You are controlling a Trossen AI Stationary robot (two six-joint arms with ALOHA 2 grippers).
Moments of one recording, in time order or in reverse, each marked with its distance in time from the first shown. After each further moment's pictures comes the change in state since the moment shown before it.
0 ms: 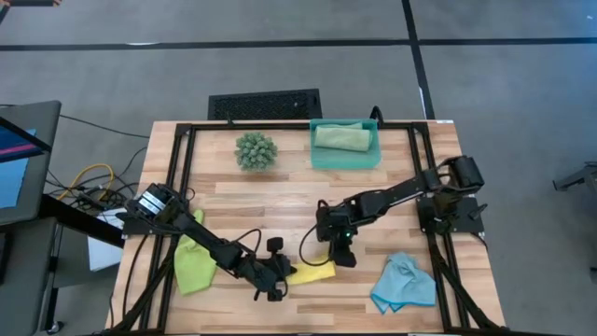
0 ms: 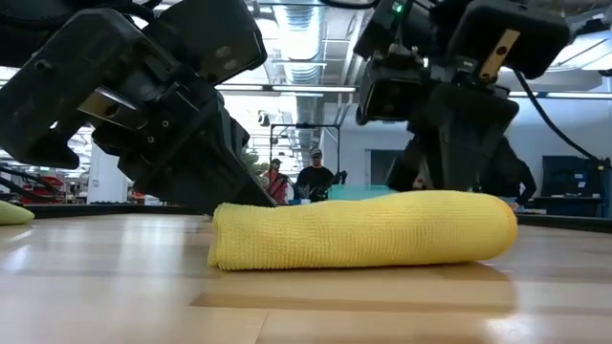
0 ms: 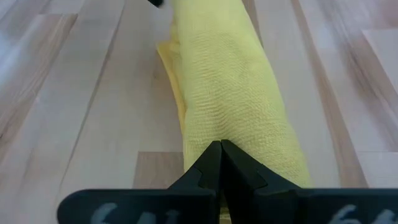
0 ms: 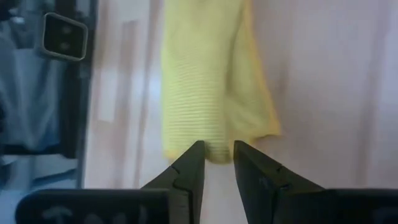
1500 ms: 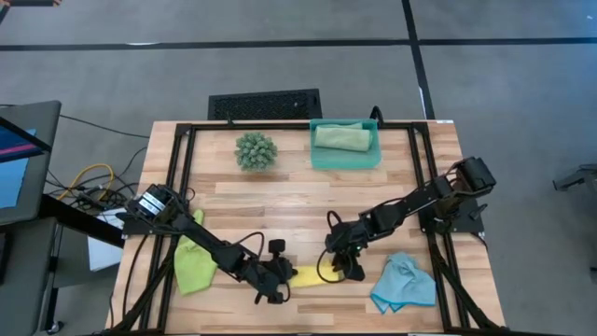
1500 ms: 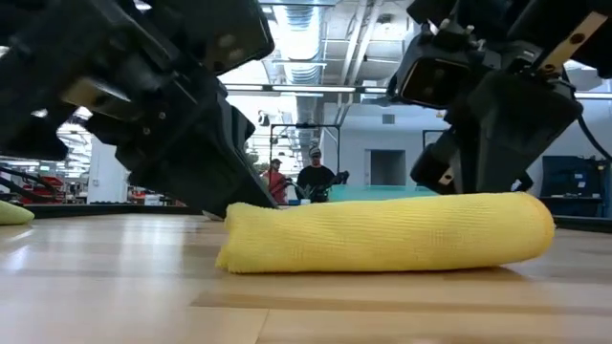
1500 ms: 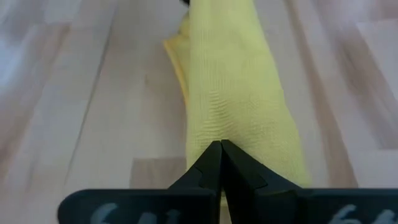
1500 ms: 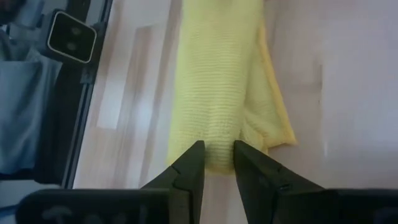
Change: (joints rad) left arm -0.011 0.002 0.065 -0.099 -0.005 0.032; right arm 0.139 -0.072 -0.187 0.310 0.143 0.130
